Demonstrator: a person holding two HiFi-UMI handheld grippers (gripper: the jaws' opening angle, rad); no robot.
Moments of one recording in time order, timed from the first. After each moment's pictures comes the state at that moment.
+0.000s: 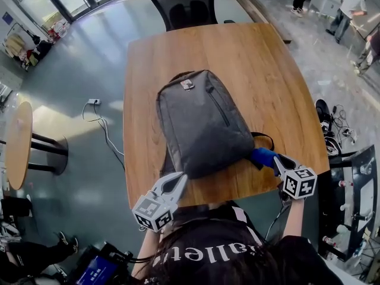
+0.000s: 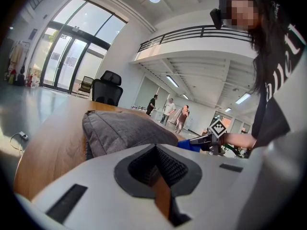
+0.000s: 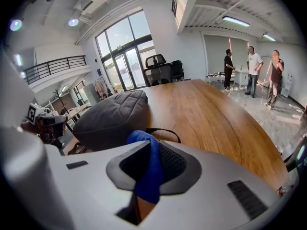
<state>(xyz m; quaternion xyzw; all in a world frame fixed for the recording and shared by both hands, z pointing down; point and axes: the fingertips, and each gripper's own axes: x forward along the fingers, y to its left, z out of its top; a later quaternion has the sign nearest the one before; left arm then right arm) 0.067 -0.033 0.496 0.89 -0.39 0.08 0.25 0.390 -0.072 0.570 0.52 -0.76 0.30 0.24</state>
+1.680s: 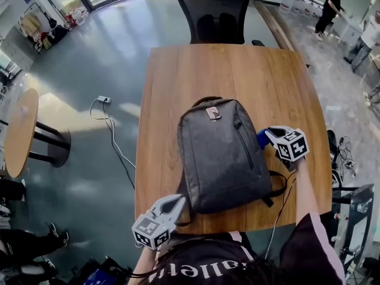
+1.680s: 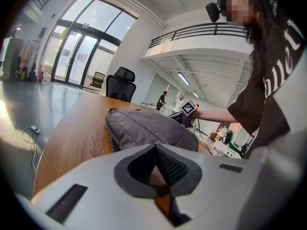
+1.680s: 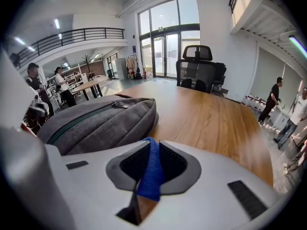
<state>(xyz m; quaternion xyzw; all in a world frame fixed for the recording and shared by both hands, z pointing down) -0.006 -0.078 0.517 0.85 -0.43 0.10 0.29 0.277 -0.344 0.570 0.36 -0.84 0.17 0.38</state>
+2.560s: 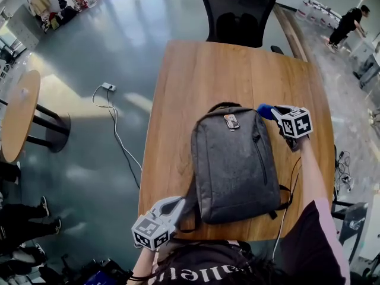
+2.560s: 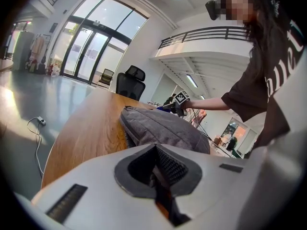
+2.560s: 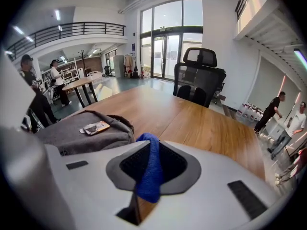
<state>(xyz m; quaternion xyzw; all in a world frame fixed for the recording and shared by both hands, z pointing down) -0.052 -0.099 0.537 0.83 -0.45 0.09 0.32 0.214 -0.481 0.548 0.38 -0.83 0.13 0.39</state>
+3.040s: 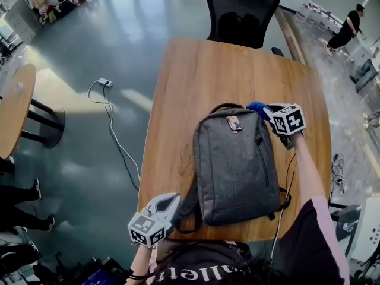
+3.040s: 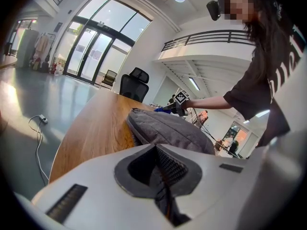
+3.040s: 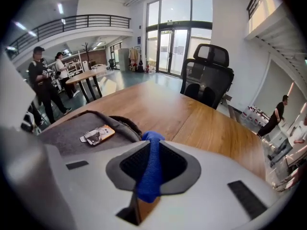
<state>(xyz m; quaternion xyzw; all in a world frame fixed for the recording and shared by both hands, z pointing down) -0.080 -0.113 0.545 0.82 -0.46 0.07 0.32 0.164 -0.488 0.552 0.34 -0.83 0.12 0.43</state>
